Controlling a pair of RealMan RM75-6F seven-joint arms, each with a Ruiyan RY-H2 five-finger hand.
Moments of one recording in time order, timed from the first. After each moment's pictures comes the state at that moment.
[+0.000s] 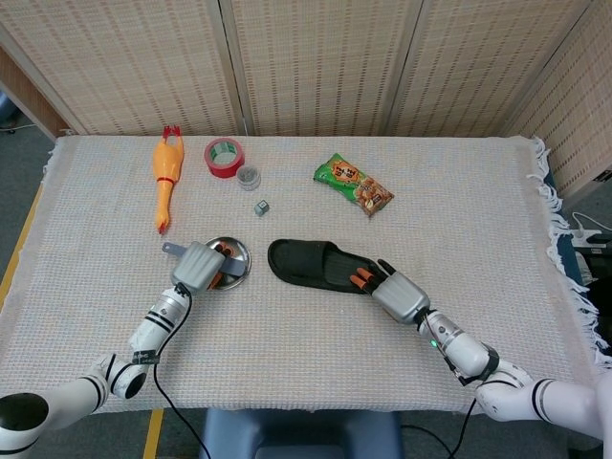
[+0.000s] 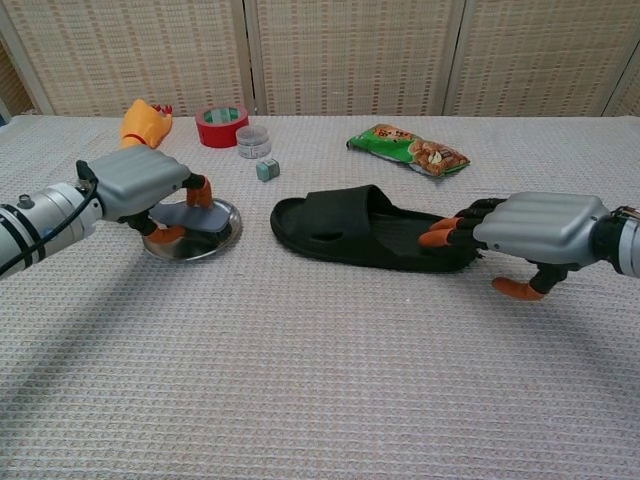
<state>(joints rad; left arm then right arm) -0.79 -1.75 -0.08 -0.88 1.38 0.99 0.27 0.75 -1.42 -0.02 -1.38 -1.37 0.77 -0.38</state>
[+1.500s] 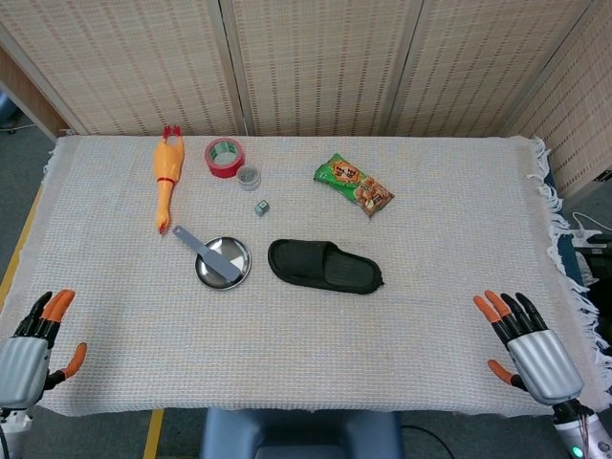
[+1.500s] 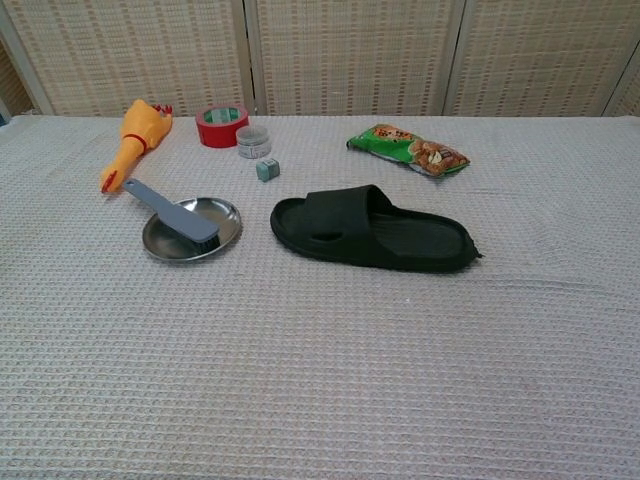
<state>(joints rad) -0.13 -1.23 0.13 -1.47 1.53 1.74 -0.09 0.15 -1.10 -0.19 -1.57 -1.68 1.59 -0.08</state>
